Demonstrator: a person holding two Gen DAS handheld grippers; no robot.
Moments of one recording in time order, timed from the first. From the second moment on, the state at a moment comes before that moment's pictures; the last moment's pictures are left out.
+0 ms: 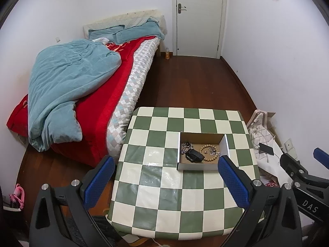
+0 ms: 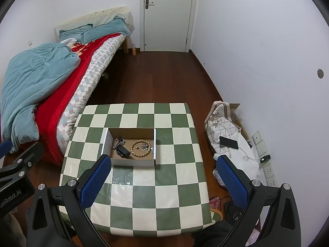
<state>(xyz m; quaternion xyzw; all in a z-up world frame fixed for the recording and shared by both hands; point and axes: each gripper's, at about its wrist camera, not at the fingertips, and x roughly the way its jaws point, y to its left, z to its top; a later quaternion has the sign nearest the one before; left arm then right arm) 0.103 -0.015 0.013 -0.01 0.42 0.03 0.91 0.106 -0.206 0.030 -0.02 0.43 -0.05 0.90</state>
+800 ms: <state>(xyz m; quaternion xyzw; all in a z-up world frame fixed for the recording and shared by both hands) 0.100 -0.018 0.012 0.00 0.42 0.03 0.91 0.101 -0.208 0.033 -0.02 0.43 -0.05 0.90</state>
